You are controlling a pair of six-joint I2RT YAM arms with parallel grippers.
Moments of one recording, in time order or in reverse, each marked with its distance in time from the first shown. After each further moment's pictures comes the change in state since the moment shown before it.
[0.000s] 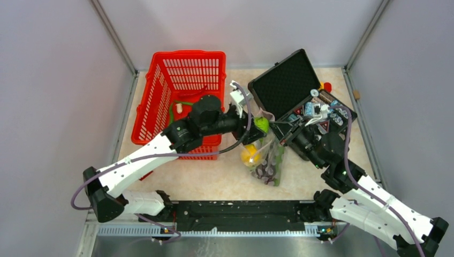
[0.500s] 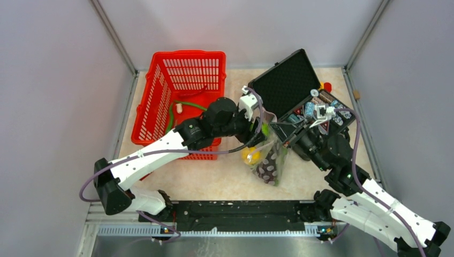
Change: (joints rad) left arm -0.053 0.118 0.054 -0.152 -0.182 0.042; right arm -0.003 -0.055 0.000 -0.021 0.003 0.003
